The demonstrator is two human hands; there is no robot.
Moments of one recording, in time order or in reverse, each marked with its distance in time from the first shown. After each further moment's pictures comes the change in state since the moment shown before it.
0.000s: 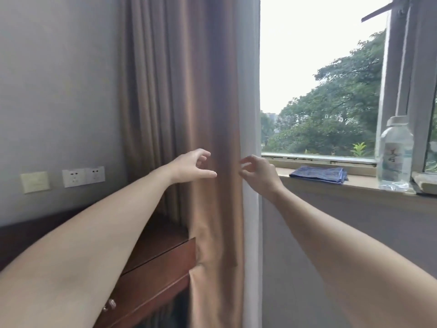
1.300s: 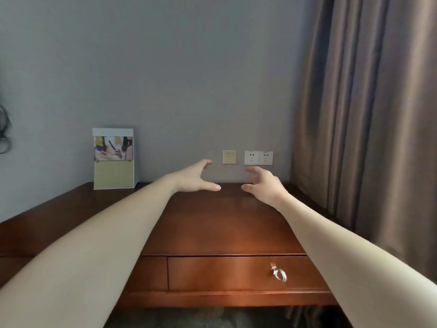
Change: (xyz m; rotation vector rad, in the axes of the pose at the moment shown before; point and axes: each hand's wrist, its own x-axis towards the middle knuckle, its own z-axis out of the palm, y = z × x) left_hand -0.285 -0.158 -0.178 0.150 0.231 -0.705; right_hand -0.077 -0.233 0.267 0.338 -0.714 -0.334
